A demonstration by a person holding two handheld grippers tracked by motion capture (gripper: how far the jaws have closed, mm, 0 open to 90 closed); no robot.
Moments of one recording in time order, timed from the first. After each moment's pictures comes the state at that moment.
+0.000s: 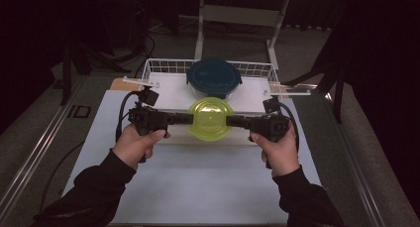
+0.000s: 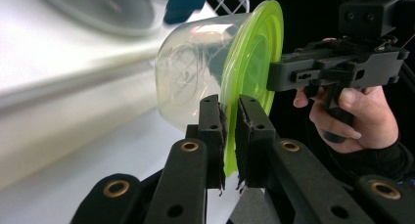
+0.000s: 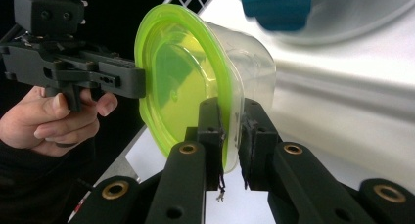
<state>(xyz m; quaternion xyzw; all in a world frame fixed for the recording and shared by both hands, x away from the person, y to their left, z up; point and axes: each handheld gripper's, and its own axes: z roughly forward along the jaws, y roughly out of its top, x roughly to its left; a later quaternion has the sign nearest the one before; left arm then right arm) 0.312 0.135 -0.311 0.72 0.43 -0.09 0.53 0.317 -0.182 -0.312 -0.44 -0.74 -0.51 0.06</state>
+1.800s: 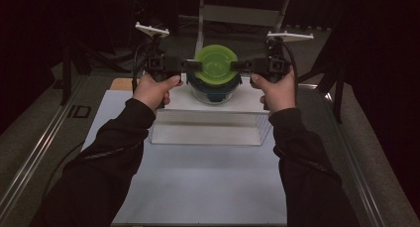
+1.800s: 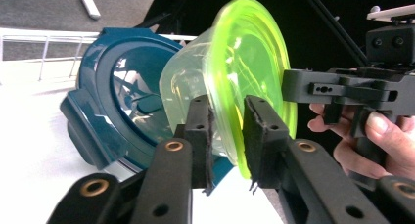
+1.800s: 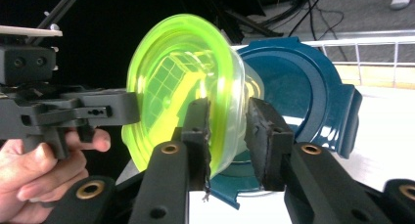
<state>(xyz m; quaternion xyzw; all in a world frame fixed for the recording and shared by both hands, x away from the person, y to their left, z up) 0.409 0.121 -0.264 0.68 0.48 -0.06 0.55 0.419 -0.176 -0.245 -0.50 -0.70 -0.50 0.02</state>
